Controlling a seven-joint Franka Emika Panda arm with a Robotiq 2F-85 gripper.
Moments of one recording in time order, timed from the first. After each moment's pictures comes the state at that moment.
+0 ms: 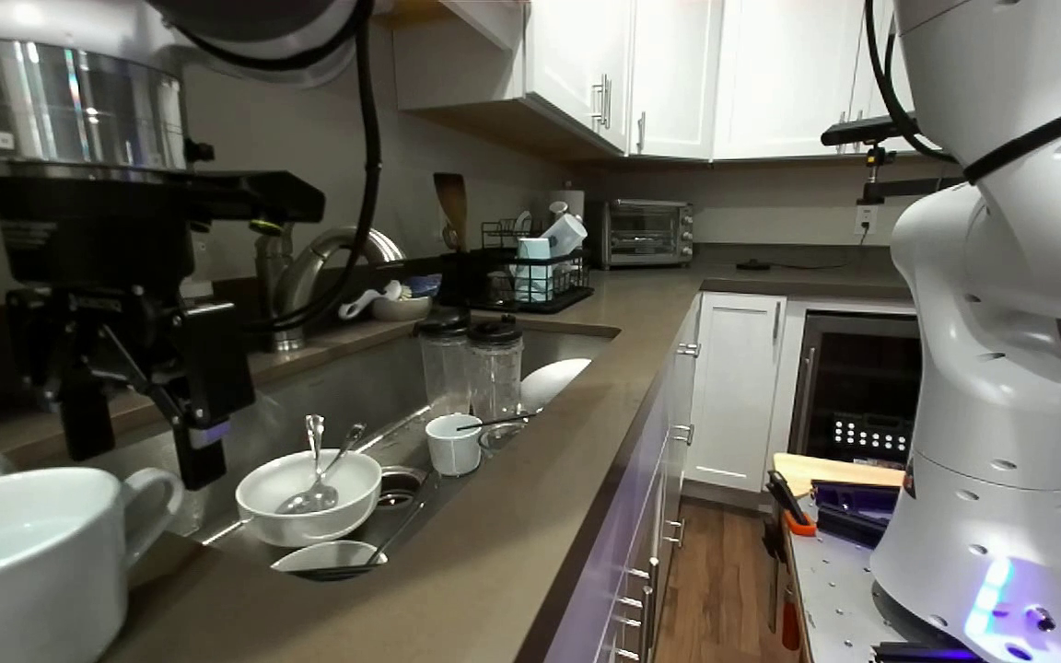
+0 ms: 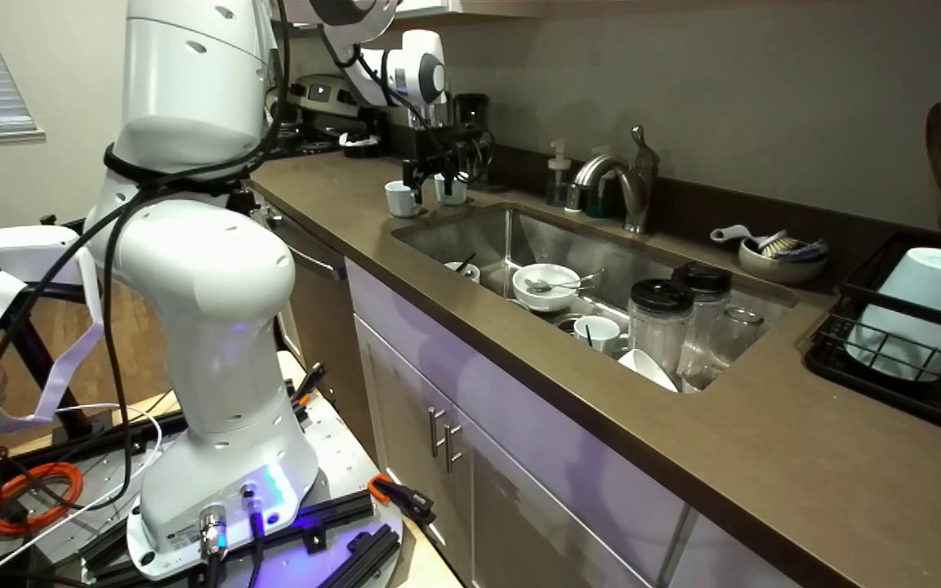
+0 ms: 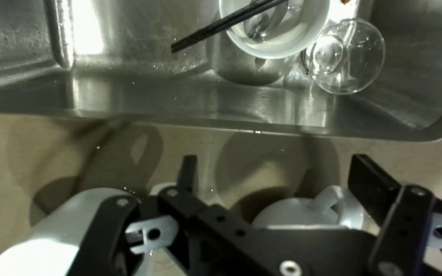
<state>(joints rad) 0.32 0.38 0.32 -1.74 -0.17 2.13 -0.92</state>
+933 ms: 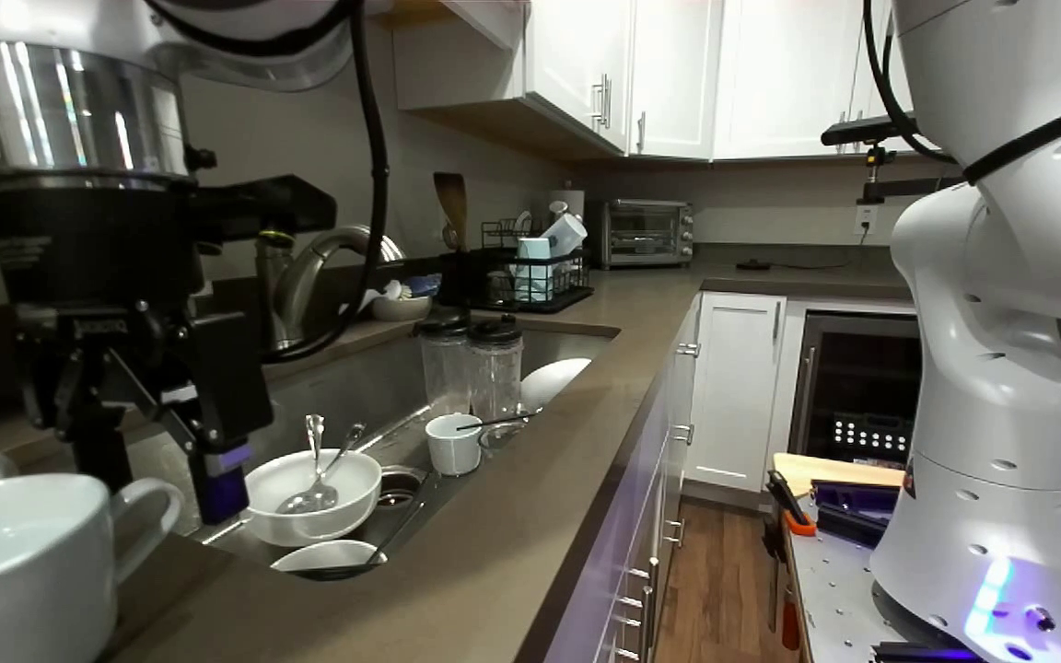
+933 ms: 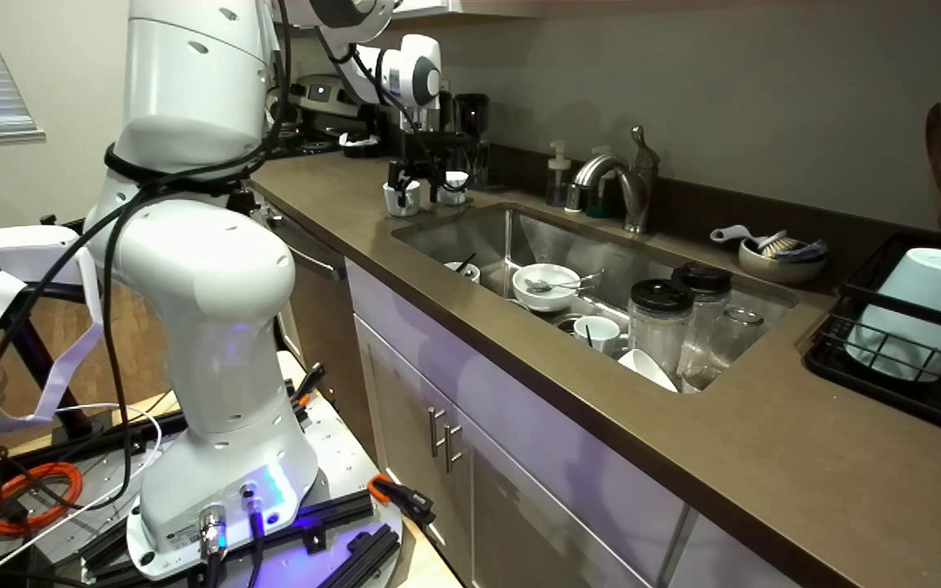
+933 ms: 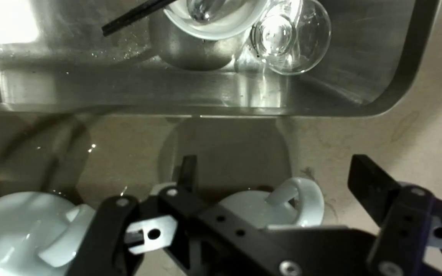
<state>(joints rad) 0.32 0.38 0.34 -1.74 -0.08 2.05 -0.91</state>
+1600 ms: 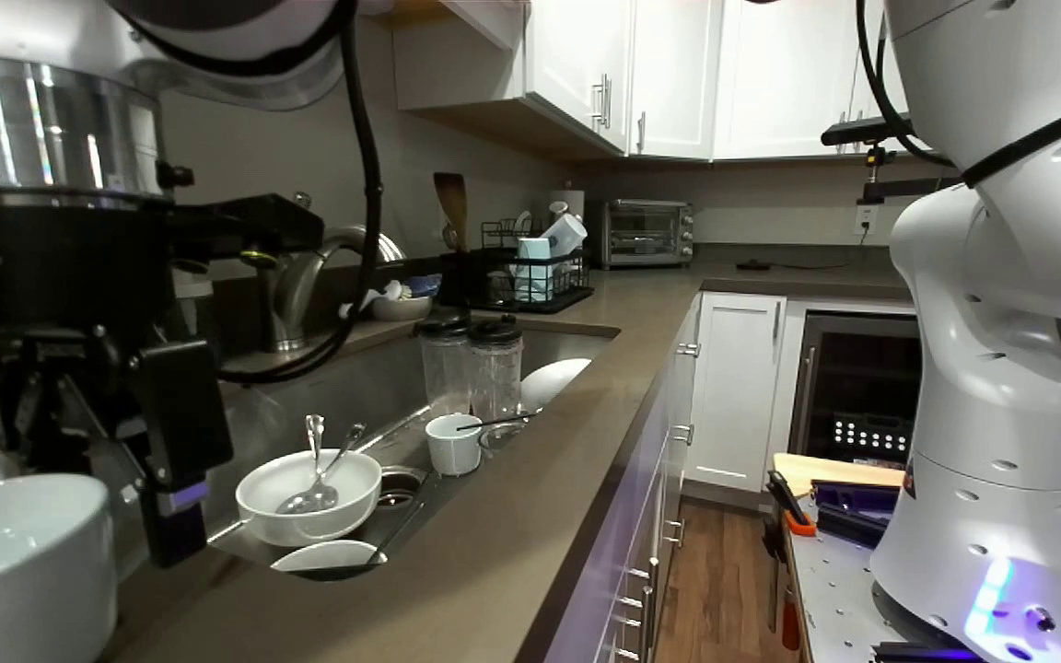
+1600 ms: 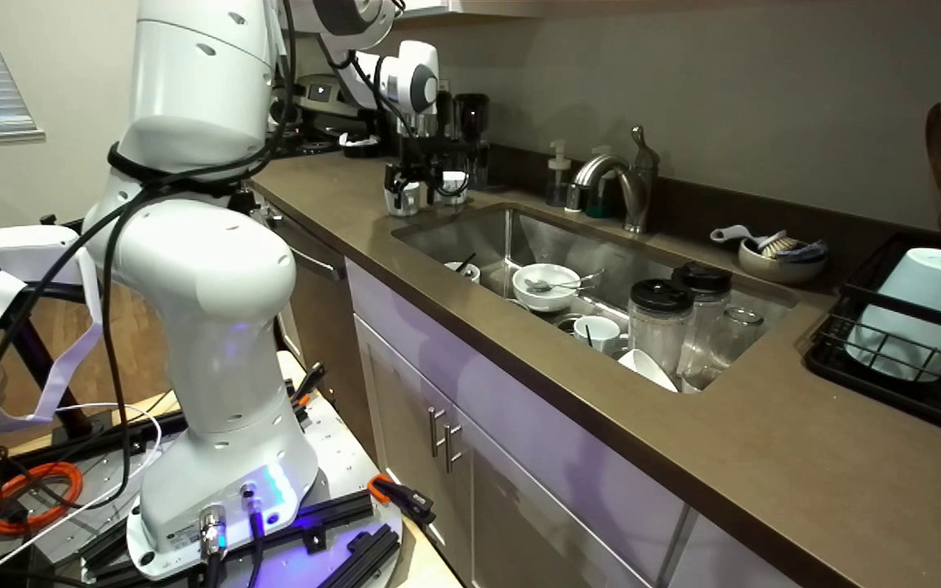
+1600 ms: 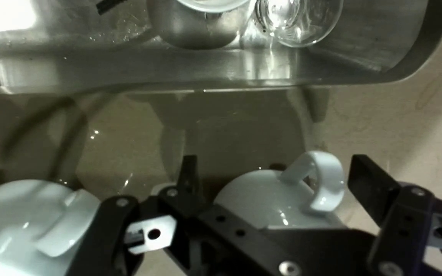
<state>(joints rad) 0.33 0.42 0.35 -1.73 -0.07 2.10 -0.85</state>
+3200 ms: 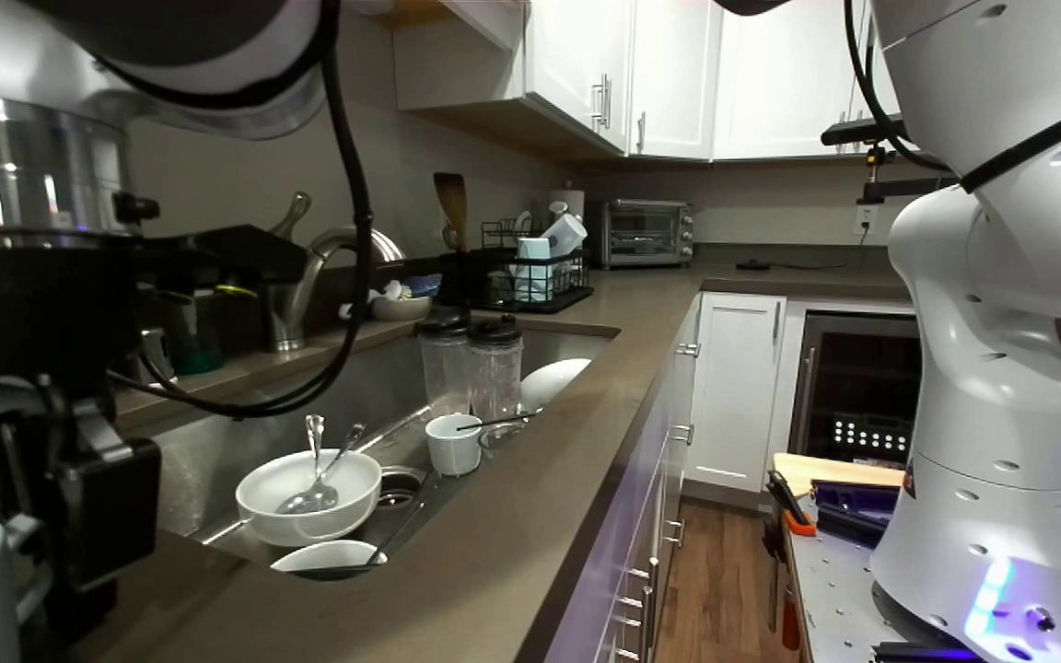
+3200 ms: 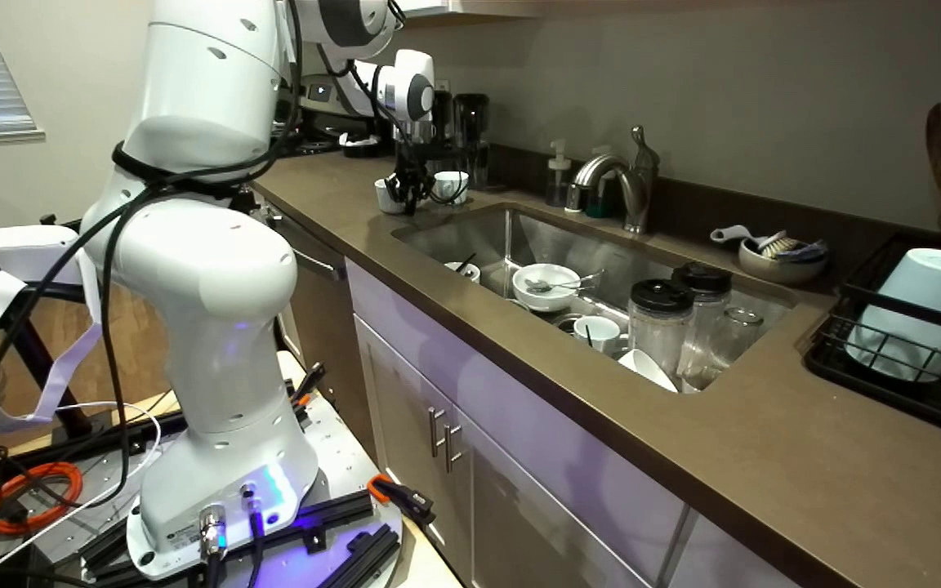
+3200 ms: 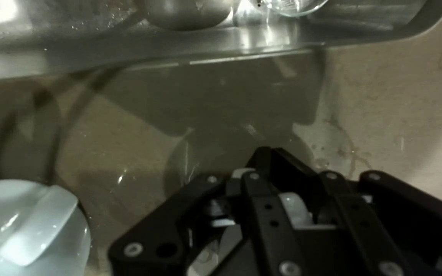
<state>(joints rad) 0.35 0.46 0.36 -1.70 -0.07 2.13 -0.76</state>
